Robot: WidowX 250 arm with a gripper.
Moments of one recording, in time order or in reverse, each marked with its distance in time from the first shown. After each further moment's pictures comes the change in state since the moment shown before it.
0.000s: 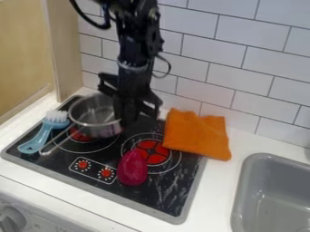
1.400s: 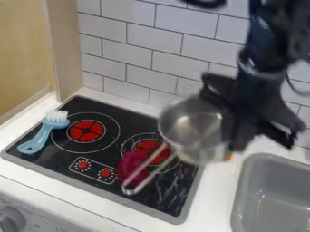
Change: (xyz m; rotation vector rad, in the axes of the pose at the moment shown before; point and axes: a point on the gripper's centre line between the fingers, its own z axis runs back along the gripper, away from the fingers) arm -0.036 -0.151 0.075 -0.030 -0.169 -0.227
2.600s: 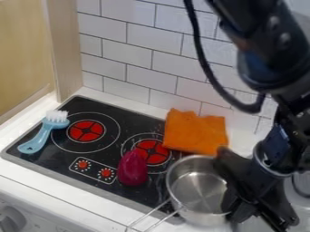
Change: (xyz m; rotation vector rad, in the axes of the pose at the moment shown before) arm -0.023 -0.023 -0.071 0.088 0.170 -0.159
